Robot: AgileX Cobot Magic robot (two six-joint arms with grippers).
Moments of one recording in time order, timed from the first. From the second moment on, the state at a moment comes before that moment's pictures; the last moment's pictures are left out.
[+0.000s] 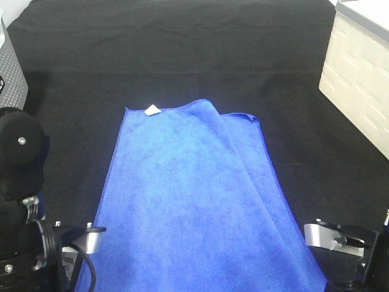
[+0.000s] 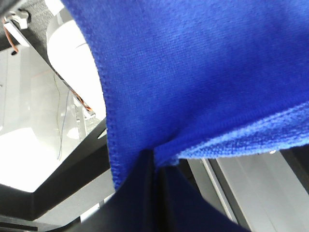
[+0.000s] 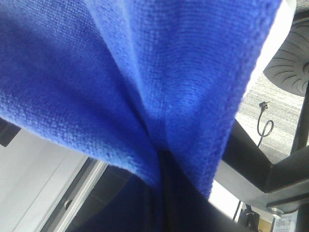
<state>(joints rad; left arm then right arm) -0.65 1.73 -0.72 -0.53 1.11 -0.03 0.27 1.65 -0.49 0.56 1.16 -0.28</state>
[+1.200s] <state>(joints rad) -0.76 1.88 -0.89 -0.55 1.12 0.00 0.27 1.65 -0.49 0.63 1.15 -0.41</state>
